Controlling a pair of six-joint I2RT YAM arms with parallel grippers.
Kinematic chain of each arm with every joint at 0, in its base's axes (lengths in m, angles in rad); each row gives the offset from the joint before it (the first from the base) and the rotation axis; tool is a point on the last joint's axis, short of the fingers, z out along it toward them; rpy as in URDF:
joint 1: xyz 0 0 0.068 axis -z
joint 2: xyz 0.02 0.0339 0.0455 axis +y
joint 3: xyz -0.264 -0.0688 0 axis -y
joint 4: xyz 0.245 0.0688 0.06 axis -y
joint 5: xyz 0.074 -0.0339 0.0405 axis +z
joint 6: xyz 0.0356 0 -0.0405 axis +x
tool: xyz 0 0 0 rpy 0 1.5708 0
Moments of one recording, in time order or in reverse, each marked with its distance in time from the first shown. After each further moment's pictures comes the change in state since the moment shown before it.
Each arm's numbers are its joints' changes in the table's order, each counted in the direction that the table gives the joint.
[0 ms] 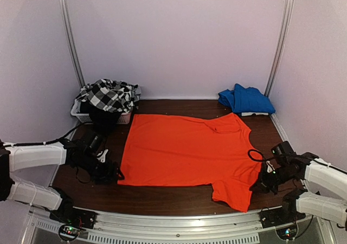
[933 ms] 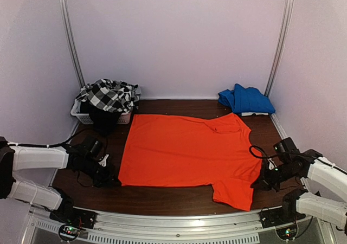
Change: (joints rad) left arm 0.001 0.033 -0.094 0.124 -0.087 -0.102; right arm 0.000 -0.040 0.056 -0.072 0.004 -0.023
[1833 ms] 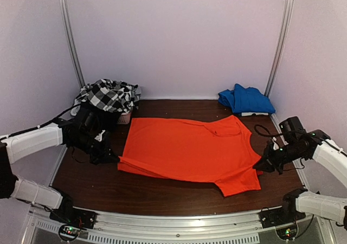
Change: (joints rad) left arm -0.135 -0.006 0.321 -0.278 -0.100 0.076; right arm 0.055 0.068 0.275 -0.128 0.026 0.031
